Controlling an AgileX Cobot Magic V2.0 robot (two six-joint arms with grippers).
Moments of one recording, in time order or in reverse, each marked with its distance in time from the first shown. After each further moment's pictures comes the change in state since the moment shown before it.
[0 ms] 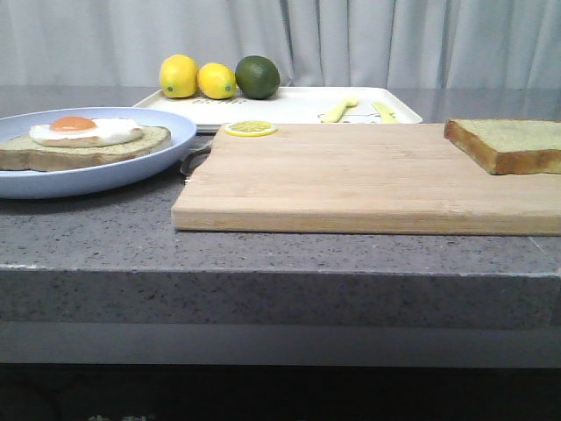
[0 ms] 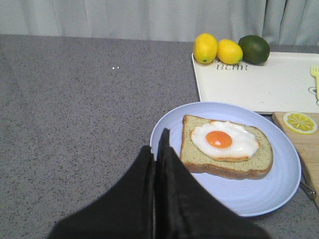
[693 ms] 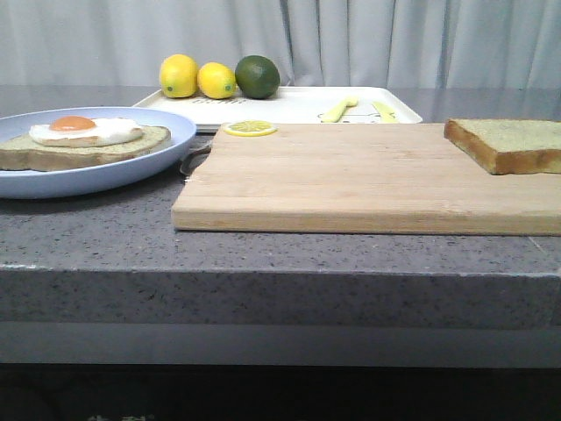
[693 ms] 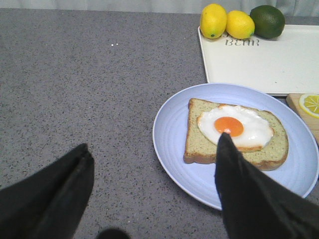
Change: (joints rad) left arm 0.000 0.112 0.000 0.010 -0.040 0.000; right arm 0.000 0.161 0.000 0.002 0.063 0.000
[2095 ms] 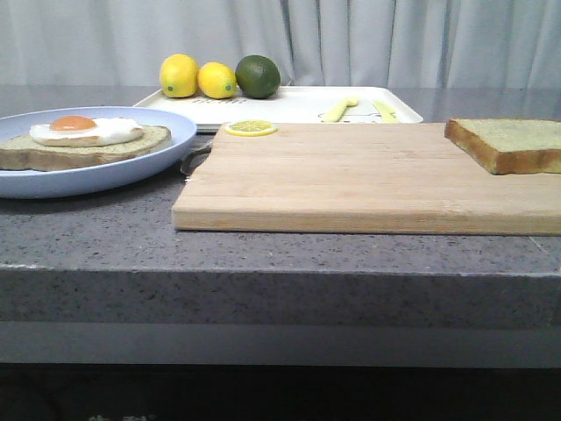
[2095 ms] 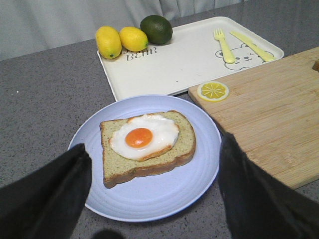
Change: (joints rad) left arm -0.359 0.004 0.000 0.065 -0.053 0.062; right arm -0.604 0.908 -0.370 0.808 0.411 -0.619
